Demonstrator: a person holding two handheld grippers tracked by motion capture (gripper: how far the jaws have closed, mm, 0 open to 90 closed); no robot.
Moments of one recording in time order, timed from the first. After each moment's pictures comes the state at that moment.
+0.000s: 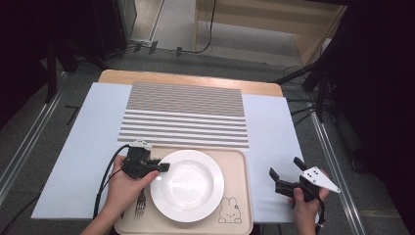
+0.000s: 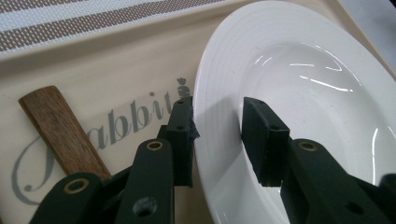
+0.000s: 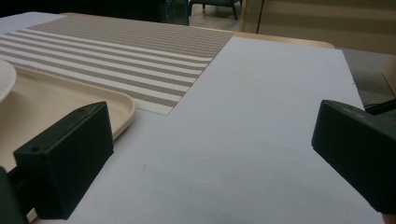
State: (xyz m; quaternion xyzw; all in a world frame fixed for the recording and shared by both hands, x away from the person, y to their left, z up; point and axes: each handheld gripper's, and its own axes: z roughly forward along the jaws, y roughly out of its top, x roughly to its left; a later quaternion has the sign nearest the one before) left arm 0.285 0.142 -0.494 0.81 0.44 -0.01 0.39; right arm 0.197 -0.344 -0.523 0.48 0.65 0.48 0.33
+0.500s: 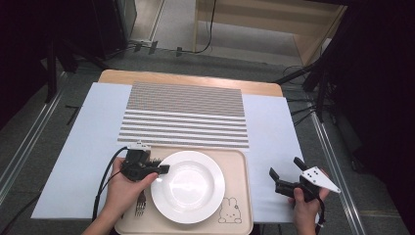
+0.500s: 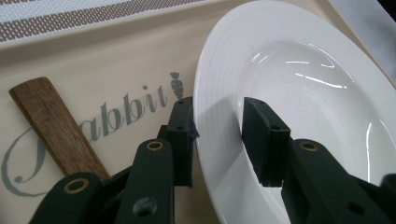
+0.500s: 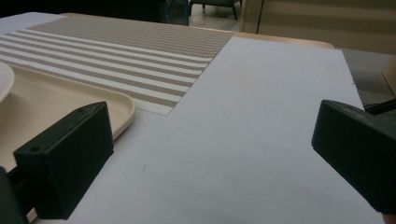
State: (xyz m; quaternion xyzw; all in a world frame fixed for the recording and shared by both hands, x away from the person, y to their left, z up) left arm 0.280 0.144 -0.495 0.81 0.44 0.00 0.40; right arm 0.197 -0.344 -0.523 0.48 0.65 0.48 0.33
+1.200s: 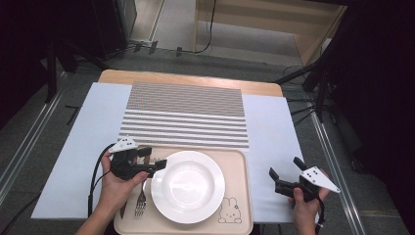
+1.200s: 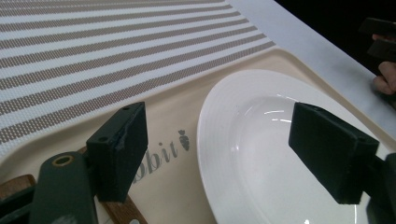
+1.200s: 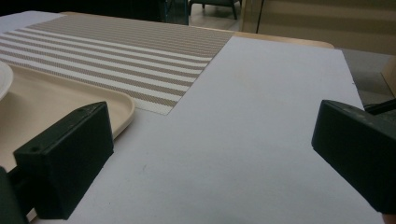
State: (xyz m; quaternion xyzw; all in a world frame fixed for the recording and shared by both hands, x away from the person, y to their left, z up) left arm 0.274 0.167 -0.474 0.77 0.39 0.06 0.50; right arm 0.197 -0.343 -0.523 0.48 0.65 0.48 0.34
